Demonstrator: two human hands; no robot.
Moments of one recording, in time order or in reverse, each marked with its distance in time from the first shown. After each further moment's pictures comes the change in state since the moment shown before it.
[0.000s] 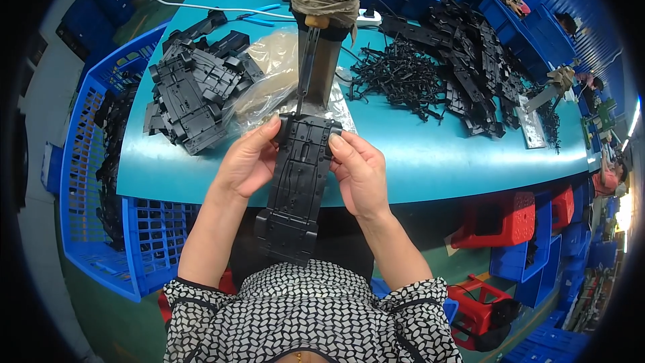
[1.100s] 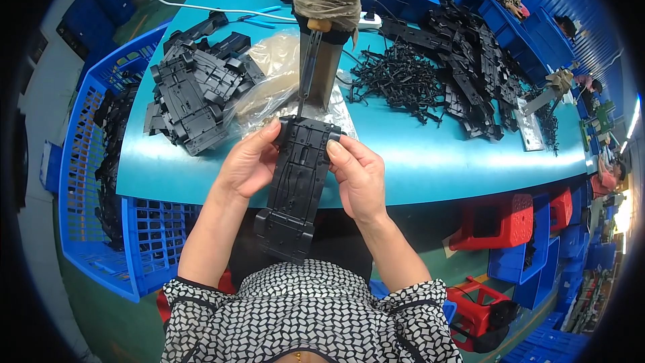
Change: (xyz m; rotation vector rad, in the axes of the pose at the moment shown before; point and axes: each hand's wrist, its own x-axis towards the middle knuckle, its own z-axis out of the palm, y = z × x) left_hand 0.001 -0.001 -0.002 -0.052 0.017 -0.002; right_hand -0.002 0.002 0.002 -0.043 0.017 -0.044
